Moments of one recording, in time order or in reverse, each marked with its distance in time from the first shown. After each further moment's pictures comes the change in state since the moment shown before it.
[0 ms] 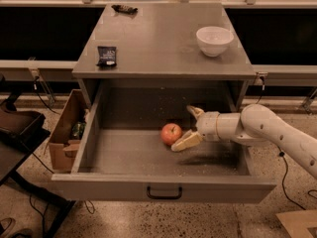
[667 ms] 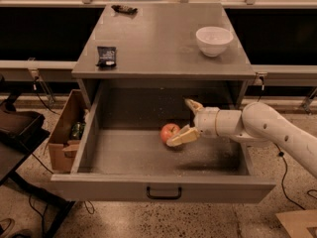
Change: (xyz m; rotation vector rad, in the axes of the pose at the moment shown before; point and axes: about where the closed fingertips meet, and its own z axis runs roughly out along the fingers) arm -0.044 0.012 -0.008 0.025 -0.072 -0.014
